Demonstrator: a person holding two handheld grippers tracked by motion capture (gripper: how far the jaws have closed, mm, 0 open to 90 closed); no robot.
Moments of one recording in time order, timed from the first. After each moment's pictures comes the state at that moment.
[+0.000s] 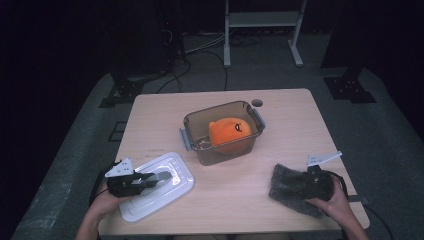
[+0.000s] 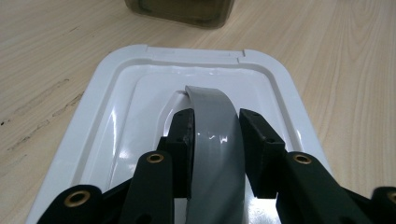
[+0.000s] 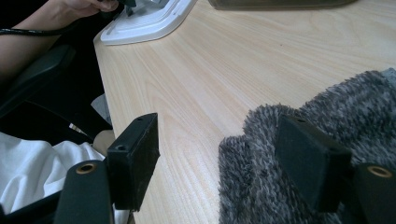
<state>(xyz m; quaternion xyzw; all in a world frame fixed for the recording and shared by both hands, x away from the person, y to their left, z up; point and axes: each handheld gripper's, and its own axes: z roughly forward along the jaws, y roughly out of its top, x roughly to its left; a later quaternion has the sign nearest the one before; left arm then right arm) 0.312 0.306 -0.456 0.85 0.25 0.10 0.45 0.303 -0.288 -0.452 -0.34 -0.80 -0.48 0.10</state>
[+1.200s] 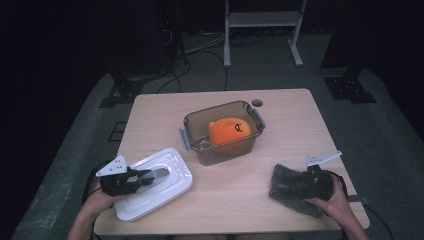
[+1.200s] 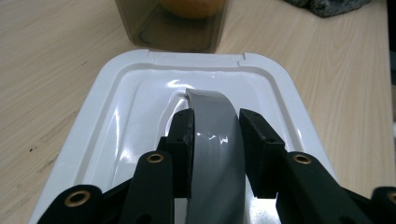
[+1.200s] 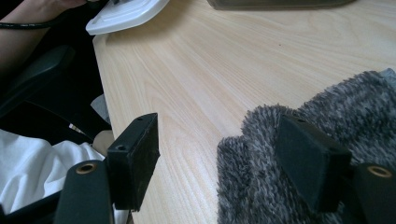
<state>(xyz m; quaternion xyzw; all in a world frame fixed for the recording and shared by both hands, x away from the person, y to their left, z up) 0.303 0.310 -0.425 0.85 0.23 0.11 0.47 0.305 -0.288 -0.453 -0.34 -0.80 -0.48 0.10</state>
